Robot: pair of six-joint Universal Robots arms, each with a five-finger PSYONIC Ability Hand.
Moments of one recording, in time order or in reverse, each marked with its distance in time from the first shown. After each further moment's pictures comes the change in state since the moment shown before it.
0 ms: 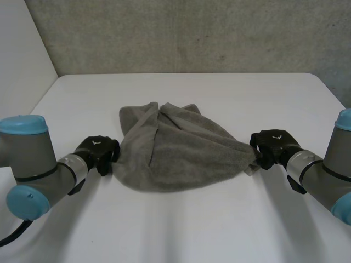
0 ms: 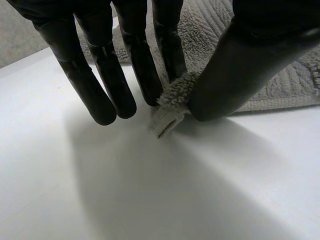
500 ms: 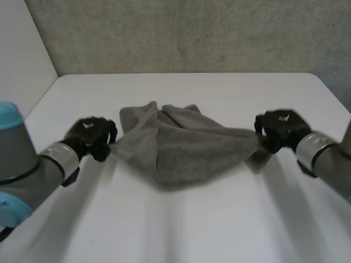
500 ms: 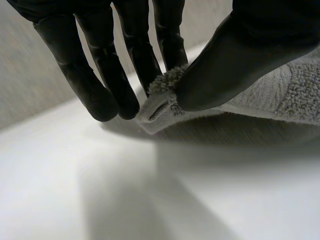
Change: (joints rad) left arm -0.015 0.271 -0.124 0.023 0.010 -0.124; right arm 0.002 -0.148 -0.048 0.103 -0.012 -0.078; left_hand 0.130 0.184 0.249 0.235 0.207; right_hand -0.001 0.000 0.000 0.000 0.000
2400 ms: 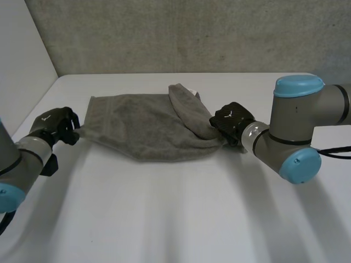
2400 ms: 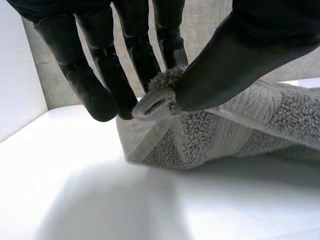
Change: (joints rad) left arm 0.172 -0.072 -0.003 0.173 -0.110 -0.299; right arm 0.246 0.403 -0.539 0.165 0.087 -0.360; left_hand 0.001 0.000 0.010 0.000 0.006; right_hand 0.000 0.010 0.000 0.000 0.000
